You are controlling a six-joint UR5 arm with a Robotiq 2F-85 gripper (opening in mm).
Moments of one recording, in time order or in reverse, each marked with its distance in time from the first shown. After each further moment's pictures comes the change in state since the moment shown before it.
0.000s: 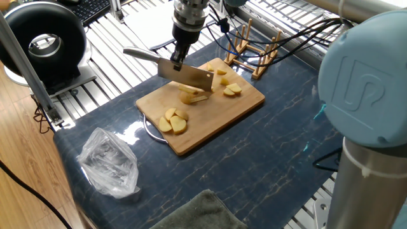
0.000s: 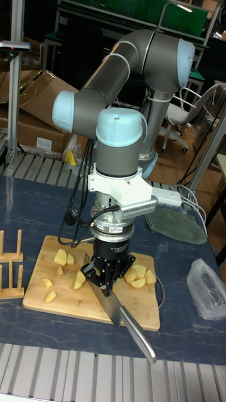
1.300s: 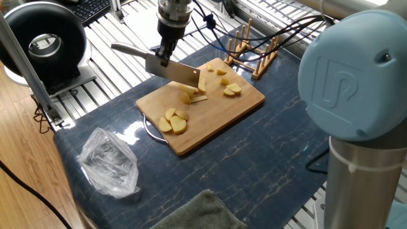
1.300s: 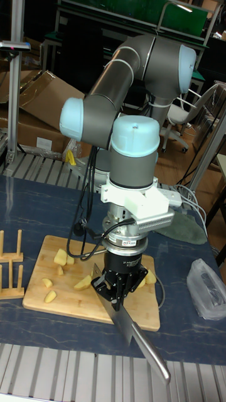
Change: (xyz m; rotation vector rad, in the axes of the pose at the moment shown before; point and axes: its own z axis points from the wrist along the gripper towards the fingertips) arm -0.044 0.004 0.005 -0.003 -0.011 0.038
